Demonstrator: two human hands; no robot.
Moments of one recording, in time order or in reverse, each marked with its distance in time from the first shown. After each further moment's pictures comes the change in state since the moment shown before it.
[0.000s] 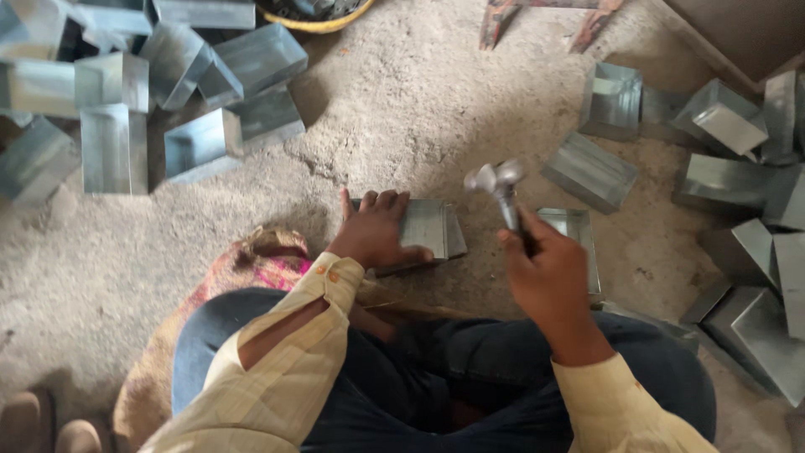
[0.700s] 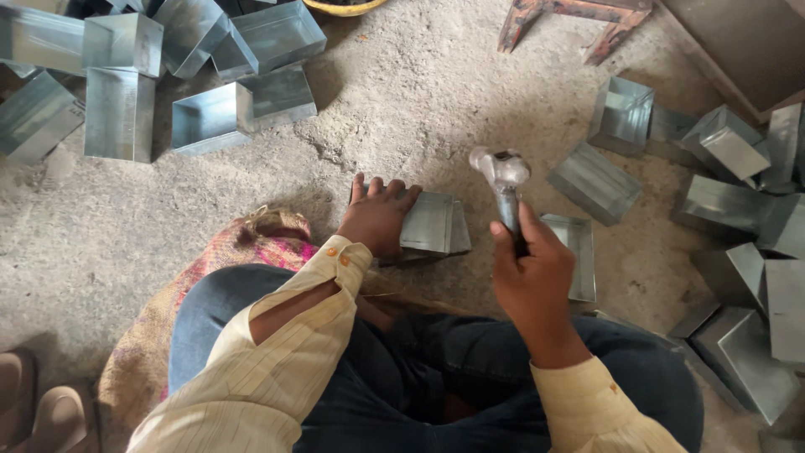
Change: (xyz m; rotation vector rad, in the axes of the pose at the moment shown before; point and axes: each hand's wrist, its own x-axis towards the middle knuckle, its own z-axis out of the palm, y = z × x) left_hand -0.001 -0.006 0.006 0.077 0.040 0.034; right_hand -0.010 -0.008 0.022 0.040 0.110 -0.168
